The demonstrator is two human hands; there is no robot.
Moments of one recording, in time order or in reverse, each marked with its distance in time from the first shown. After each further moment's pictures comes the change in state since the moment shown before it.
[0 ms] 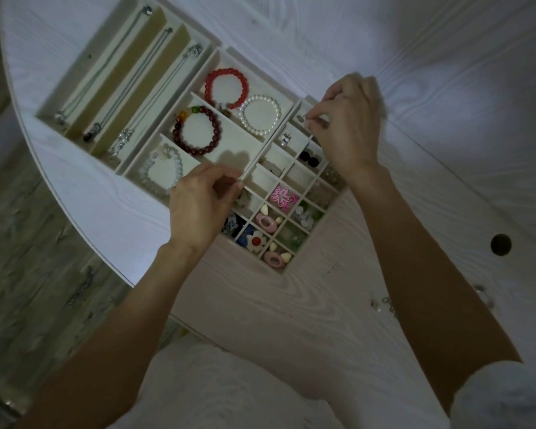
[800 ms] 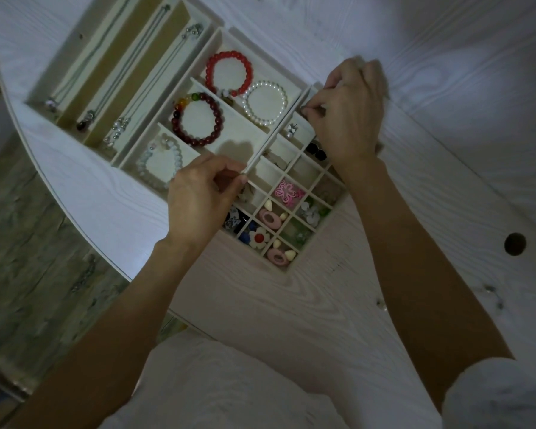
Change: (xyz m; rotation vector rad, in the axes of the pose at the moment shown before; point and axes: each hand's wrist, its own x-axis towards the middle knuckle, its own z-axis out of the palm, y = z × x) left_hand 0.003 0.002 0.000 -0.033 -0.029 -0.014; right_hand 0.006 -0.007 0.018 -0.073 0.064 0.018
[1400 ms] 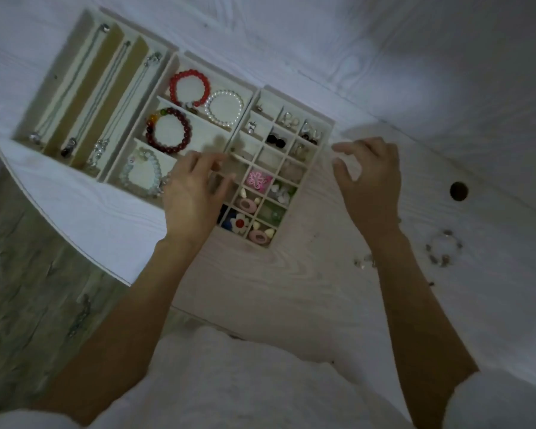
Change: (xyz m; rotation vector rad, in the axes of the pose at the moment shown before) left_hand -0.008 0.012 0.001 0.181 0.028 0.213; right_hand -0.126 0.033 -0.070 0.281 0.120 0.285
